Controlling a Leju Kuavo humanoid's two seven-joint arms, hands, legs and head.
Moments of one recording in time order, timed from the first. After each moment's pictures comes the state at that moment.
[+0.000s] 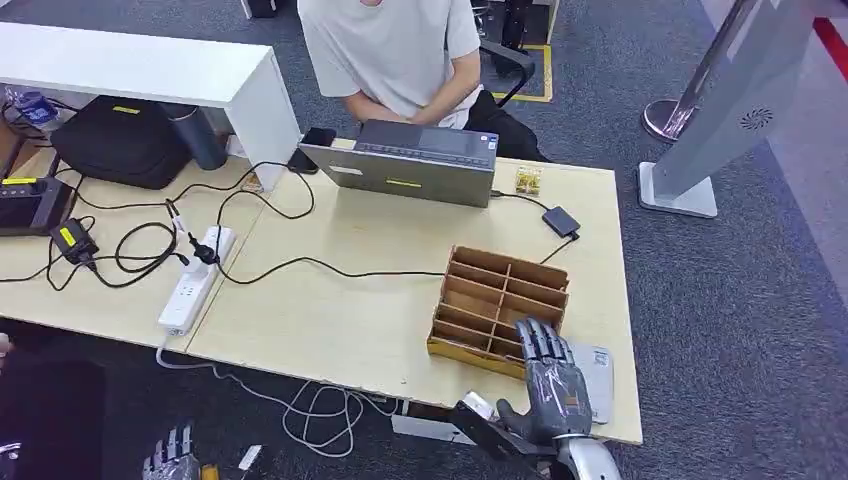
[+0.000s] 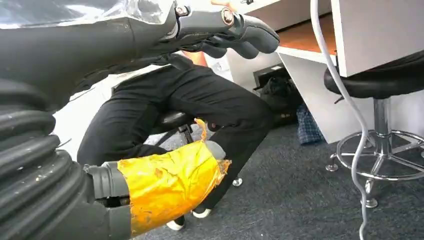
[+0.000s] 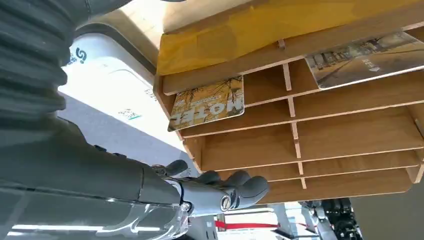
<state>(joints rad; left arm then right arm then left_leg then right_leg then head) 0.16 -0.28 0.75 -0.94 -1.57 0.67 -0.21 -0.08 -0.11 0.62 -1.38 1.08 -0.29 0.24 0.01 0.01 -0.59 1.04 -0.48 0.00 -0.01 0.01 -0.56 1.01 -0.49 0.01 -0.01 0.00</state>
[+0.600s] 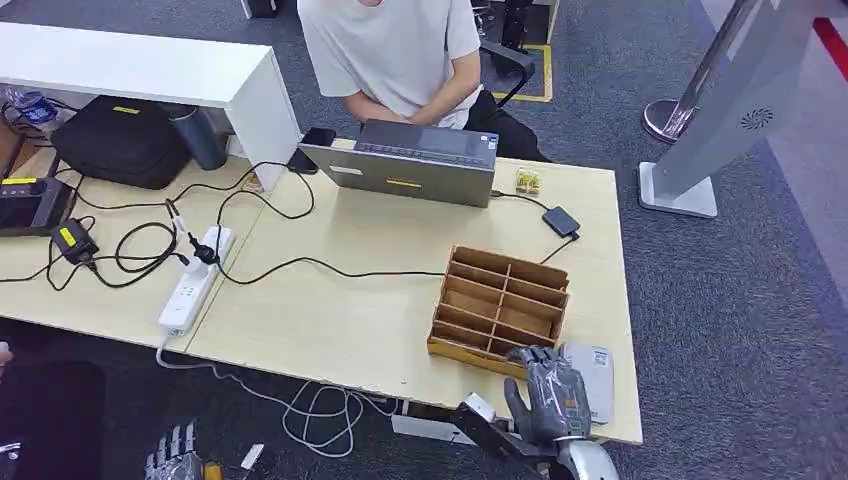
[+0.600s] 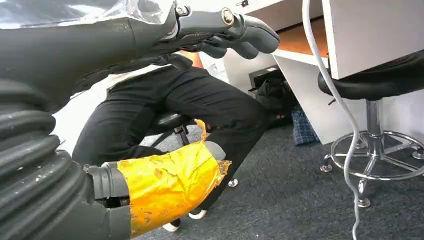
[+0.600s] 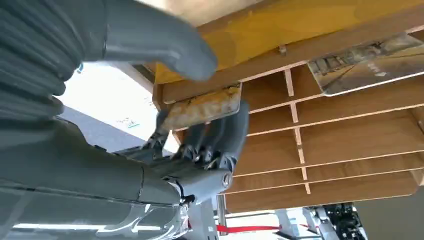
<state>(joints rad) 0.16 -0.28 0.74 -0.94 -1.56 0.67 -0.22 -0.09 -0.10 0.62 -1.33 1.05 -0.35 0.20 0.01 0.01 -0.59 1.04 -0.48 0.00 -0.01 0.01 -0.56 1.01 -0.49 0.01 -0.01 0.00</state>
